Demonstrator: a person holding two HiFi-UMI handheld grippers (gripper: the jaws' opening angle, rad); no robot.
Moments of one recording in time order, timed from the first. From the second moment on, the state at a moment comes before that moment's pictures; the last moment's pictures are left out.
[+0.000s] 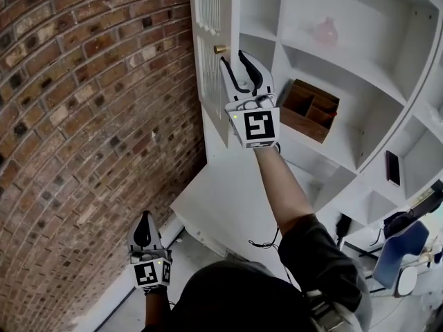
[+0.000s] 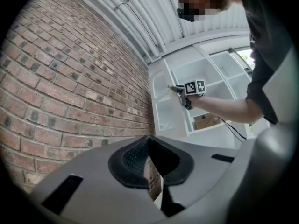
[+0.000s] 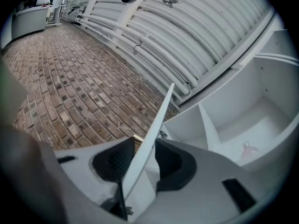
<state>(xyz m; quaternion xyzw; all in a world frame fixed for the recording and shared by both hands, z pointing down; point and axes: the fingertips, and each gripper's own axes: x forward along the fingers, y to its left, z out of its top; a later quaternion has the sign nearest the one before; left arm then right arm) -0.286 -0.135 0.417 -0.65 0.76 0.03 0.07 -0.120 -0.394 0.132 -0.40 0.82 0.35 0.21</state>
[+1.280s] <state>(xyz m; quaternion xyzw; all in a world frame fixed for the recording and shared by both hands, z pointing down) -0.267 -0.169 0.426 -0.67 0.74 0.02 0.07 -0.053 -0.456 0.132 -0.48 0.76 0.40 0.17</state>
